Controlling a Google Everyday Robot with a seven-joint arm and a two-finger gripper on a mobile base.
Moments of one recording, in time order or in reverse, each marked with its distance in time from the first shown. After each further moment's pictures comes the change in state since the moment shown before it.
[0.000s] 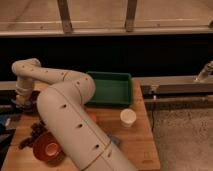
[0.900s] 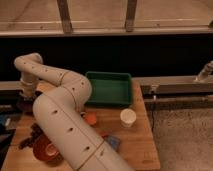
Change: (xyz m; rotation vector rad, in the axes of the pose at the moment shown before) arm -0.013 -0.059 -0.004 0.100 0.043 0.023
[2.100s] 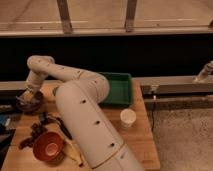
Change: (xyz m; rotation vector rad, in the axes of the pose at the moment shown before) arm 0.034 0.044 -0.034 -0.228 -0.183 -0.173
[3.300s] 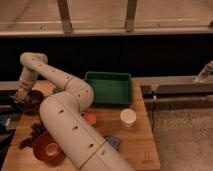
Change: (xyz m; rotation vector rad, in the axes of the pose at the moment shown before) arm -0.034 -0.007 0.020 -0.037 0.045 -0.087
